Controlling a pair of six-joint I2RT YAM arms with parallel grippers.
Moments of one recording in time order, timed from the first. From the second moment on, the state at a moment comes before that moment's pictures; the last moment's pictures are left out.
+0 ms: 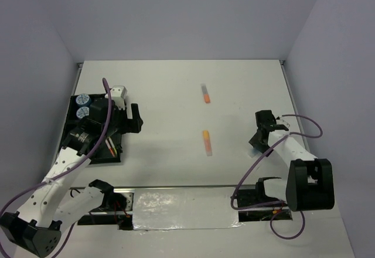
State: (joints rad) left arm -0.36 0.87 0.92 -0.66 -0.08 -0.29; right arm 0.01 1.19 0.57 -0.61 0.34 0.79
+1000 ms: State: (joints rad) left arm -0.37 0.74 0.61 -0.19 0.42 -0.76; right arm 0.91 1.04 0.70 -0.27 0.12 0.35
